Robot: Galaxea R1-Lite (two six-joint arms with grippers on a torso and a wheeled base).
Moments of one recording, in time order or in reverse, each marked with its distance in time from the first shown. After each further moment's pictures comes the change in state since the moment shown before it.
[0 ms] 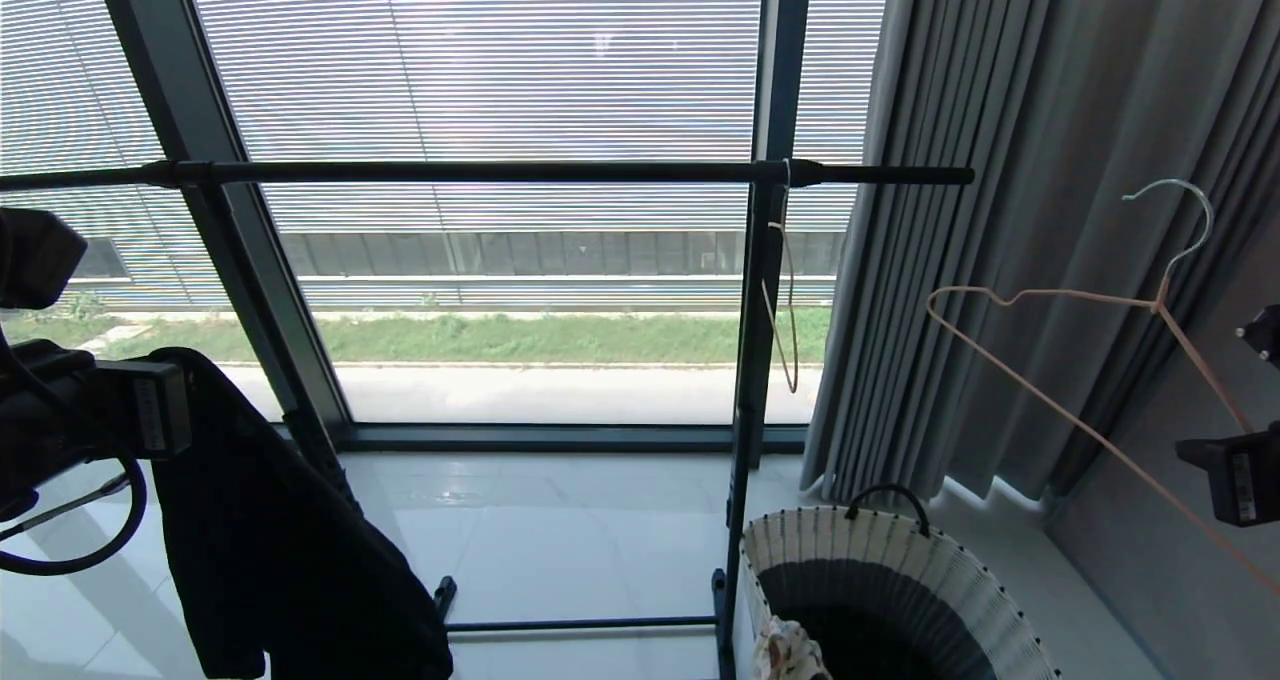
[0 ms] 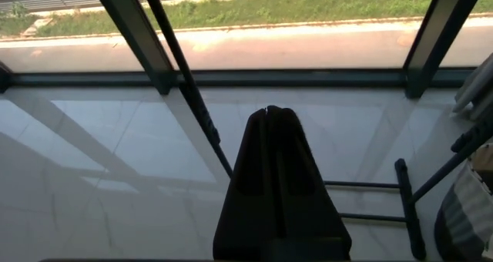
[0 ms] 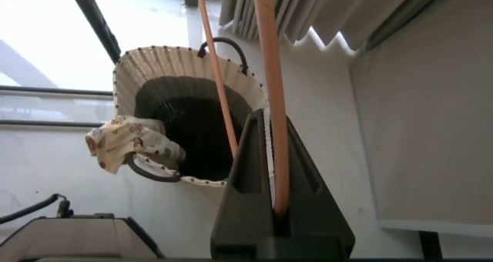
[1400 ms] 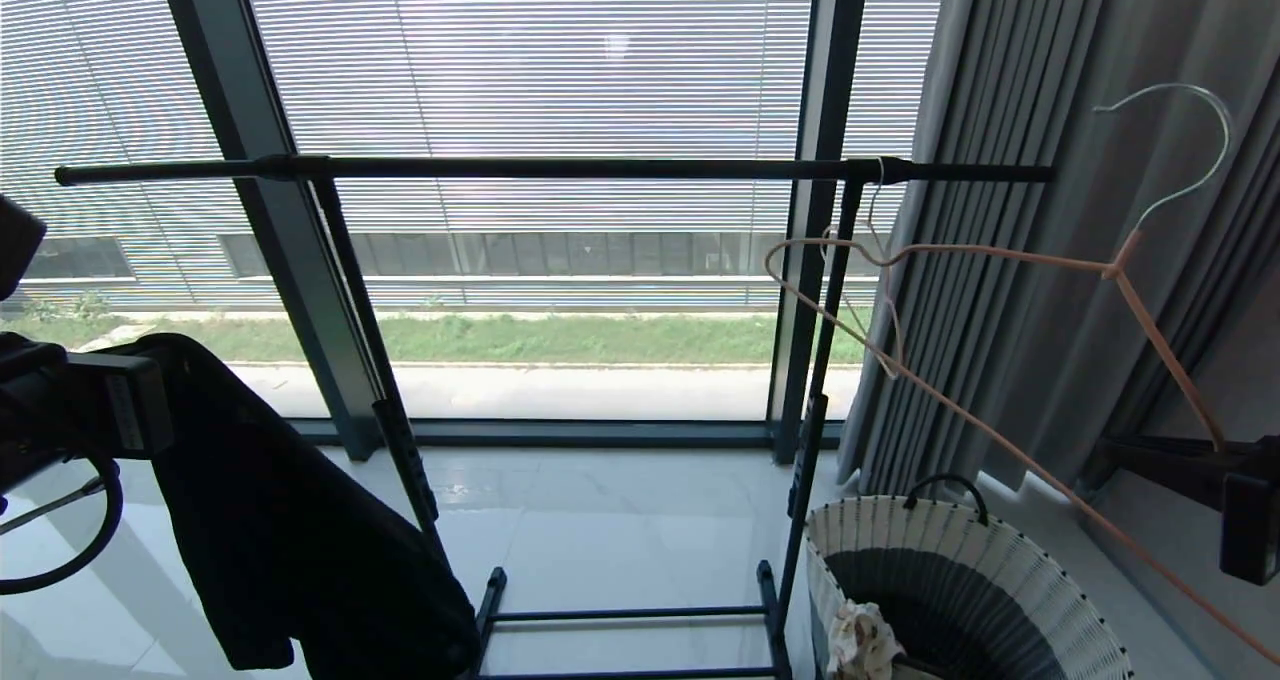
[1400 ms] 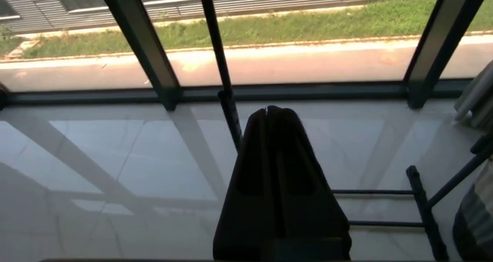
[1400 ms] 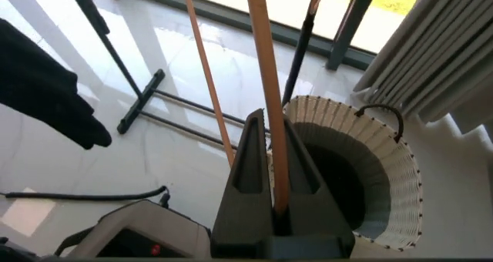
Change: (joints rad) left arm -0.025 -0.060 0.010 -0.014 -0.041 -0.002; right arm 0.407 -0.180 -0.007 0.035 0.078 0.142
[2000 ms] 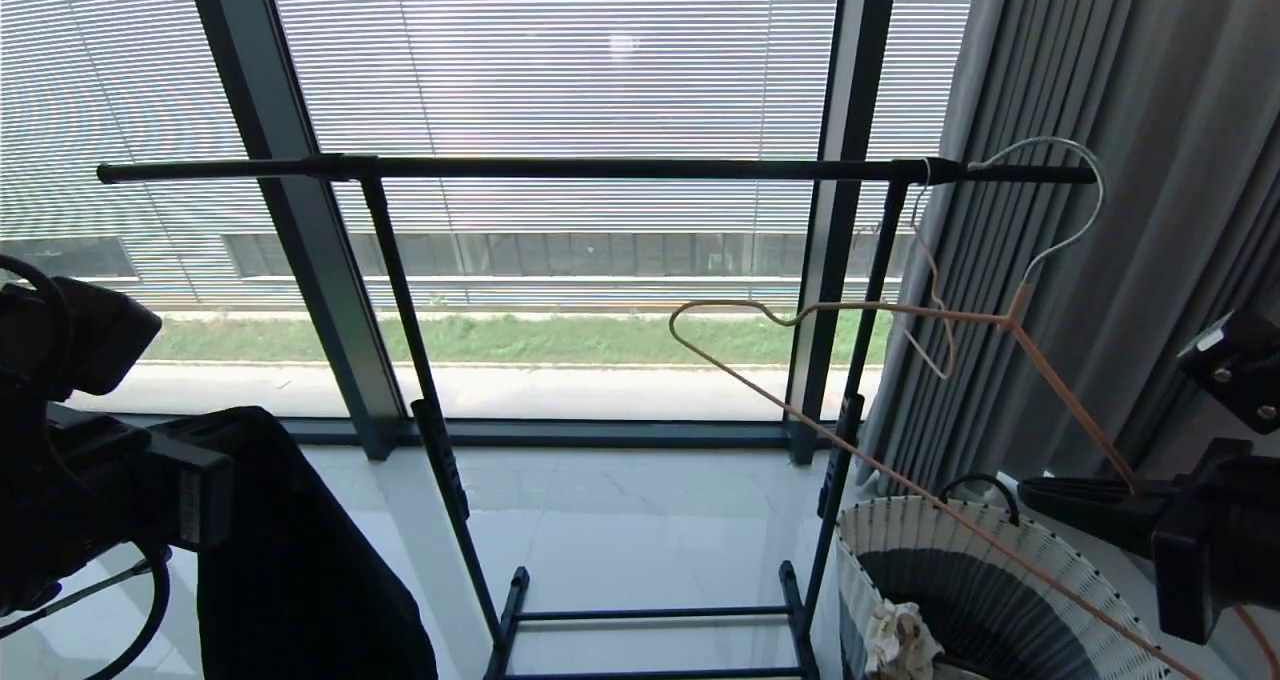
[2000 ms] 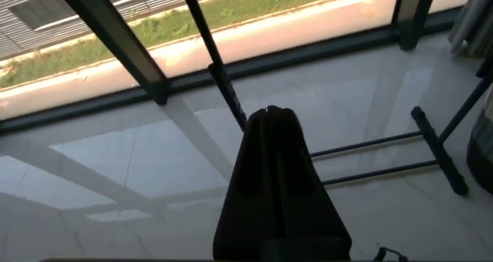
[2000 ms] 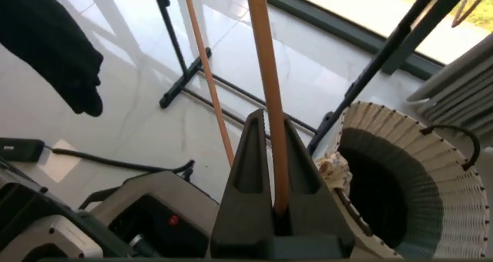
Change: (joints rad) left arm -0.140 -0.015 0.127 -0.001 -0.015 0.107; right arm 0.198 0.072 0.010 -0.007 -0.001 0.007
